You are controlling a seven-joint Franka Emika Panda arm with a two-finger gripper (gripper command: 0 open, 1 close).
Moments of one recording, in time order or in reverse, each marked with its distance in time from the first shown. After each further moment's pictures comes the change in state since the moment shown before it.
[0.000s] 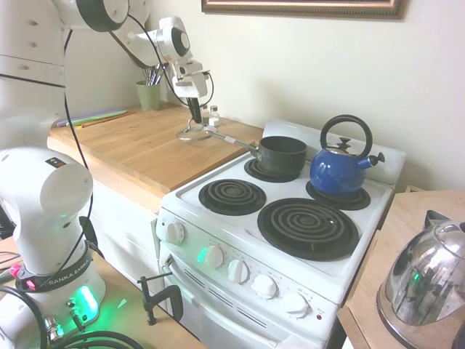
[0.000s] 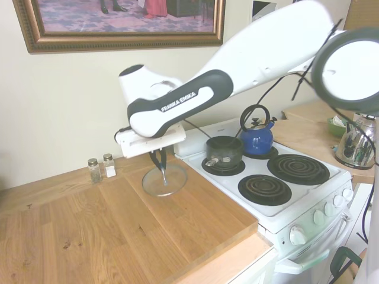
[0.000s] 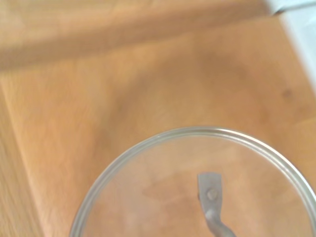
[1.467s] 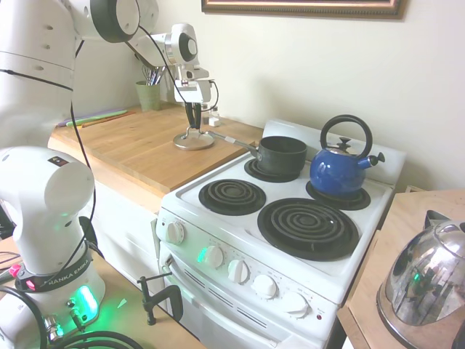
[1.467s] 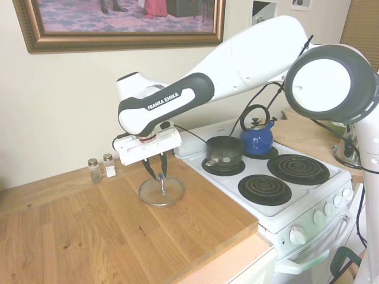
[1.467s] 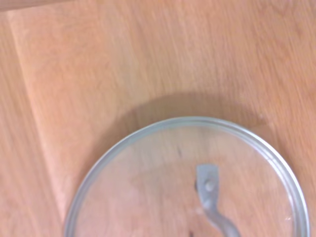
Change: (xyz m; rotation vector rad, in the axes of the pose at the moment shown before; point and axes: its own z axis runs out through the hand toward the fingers) arm 0.010 -0.015 0.010 -0.080 -0.136 -0.082
